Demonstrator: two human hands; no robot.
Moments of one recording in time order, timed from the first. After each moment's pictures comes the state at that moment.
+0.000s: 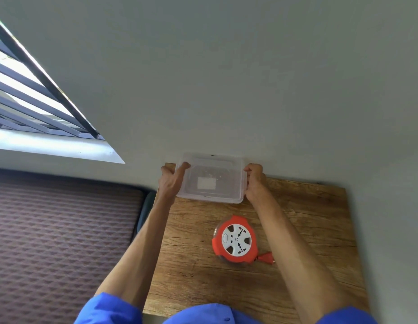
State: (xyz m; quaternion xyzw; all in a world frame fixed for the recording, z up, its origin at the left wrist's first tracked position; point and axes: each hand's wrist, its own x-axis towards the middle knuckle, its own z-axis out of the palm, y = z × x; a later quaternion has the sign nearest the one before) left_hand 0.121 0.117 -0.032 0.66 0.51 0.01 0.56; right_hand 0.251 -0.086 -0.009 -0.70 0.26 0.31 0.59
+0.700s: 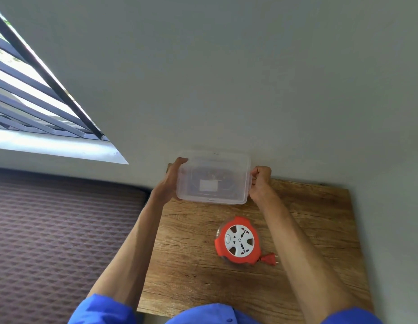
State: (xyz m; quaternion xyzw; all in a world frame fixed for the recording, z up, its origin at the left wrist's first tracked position) left_hand 0.113 0.136 -0.019 0.59 0.42 -0.07 0.69; right_hand 0.250 -0.088 -0.002 -0.59 0.32 0.28 0.68
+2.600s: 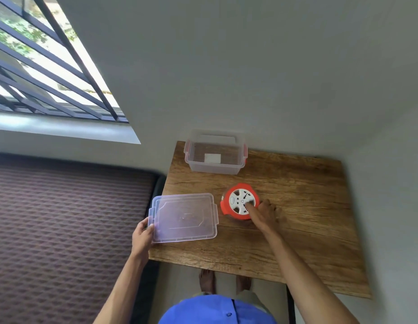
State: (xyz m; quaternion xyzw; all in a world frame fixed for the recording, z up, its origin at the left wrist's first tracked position) left_hand -0.181 0.057 -0.108 0.50 0.56 0.11 0.65; right_hand 0.068 -0.211 -0.055 -0.93 0.06 0.29 0.23
